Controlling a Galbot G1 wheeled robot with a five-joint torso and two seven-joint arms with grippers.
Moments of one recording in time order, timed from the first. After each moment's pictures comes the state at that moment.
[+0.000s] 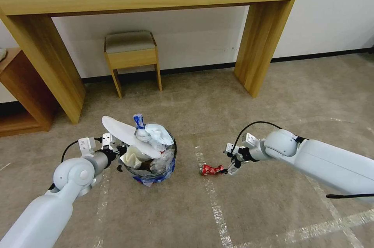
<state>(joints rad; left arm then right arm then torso) 1.09 -0.90 -0.39 -1.82 -1.13 0.60 -0.25 -0.14 0.64 -0.87 1.50 0.55 -0.40 -0.59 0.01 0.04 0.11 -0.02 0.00</state>
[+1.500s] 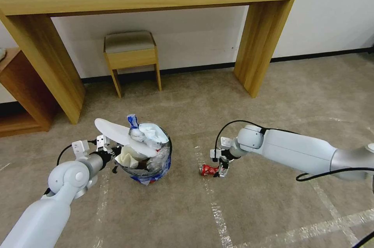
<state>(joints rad) 1.13 -0.95 -0.48 -1.77 -1.10 0.60 -0.18 0.08 0.93 -1.23 1.20 0.40 -0.33 -0.71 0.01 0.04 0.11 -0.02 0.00</state>
